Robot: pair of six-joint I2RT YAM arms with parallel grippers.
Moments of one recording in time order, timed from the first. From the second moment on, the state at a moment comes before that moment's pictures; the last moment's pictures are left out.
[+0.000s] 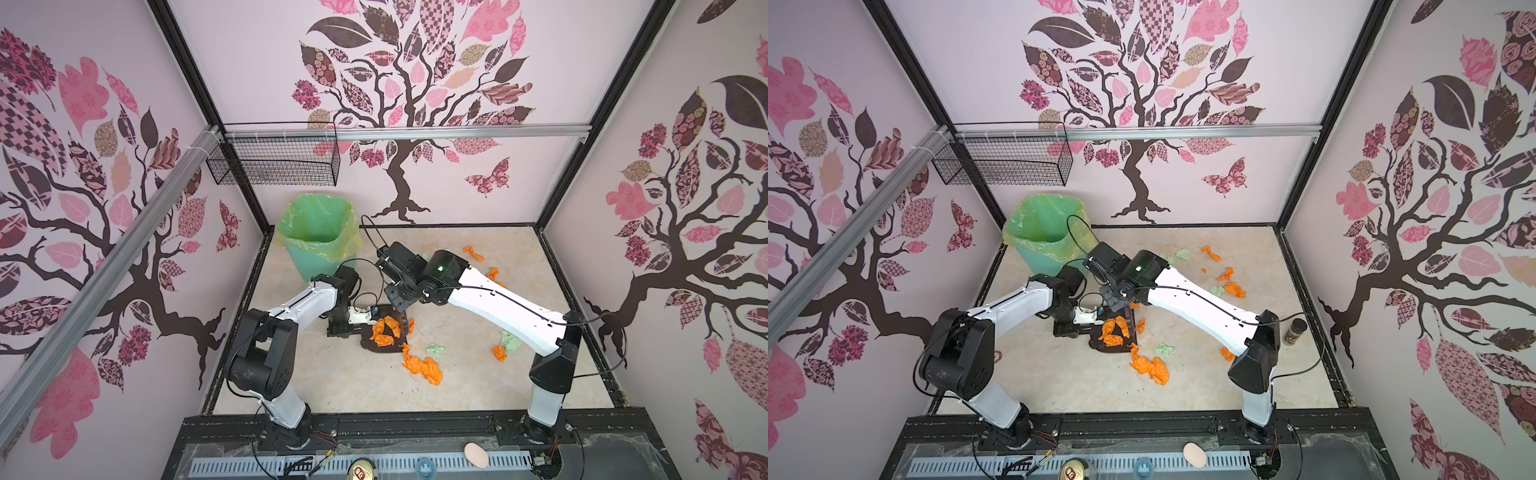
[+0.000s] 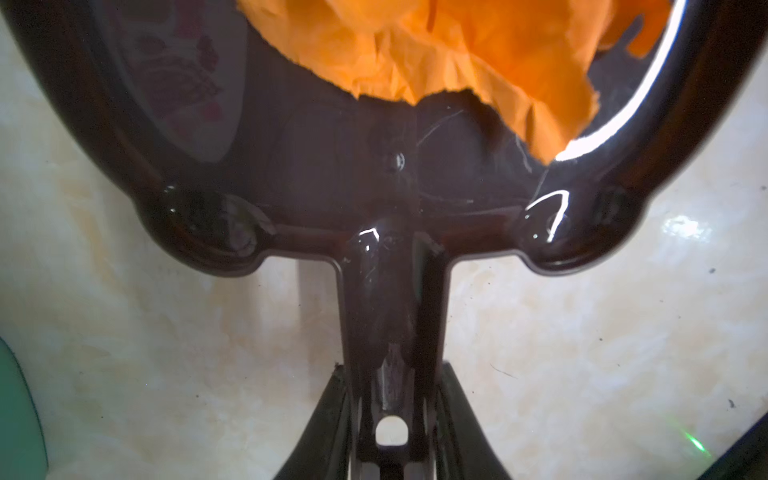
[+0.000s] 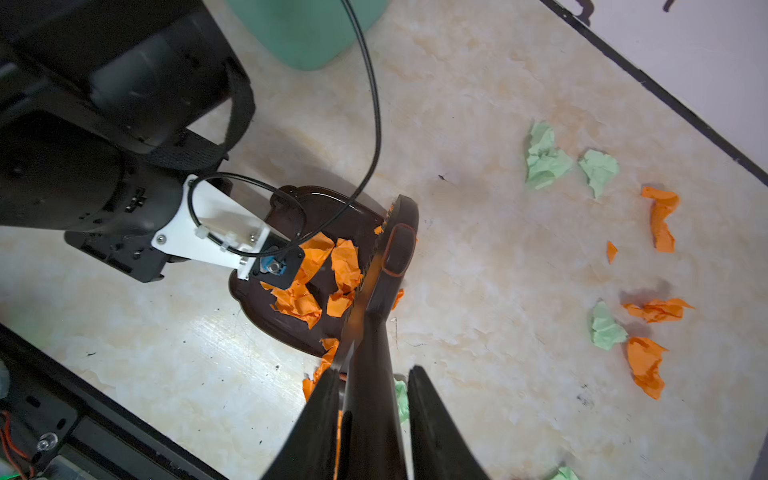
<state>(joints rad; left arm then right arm) -0.35 1.66 1.07 -0.93 0.01 1.11 0.99 1.83 1.98 -1.20 0.32 0.29</state>
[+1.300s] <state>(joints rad) -0.35 1.66 1.05 -0.91 0.01 1.10 0.91 2.09 2.22 -1.32 0.18 0.12</state>
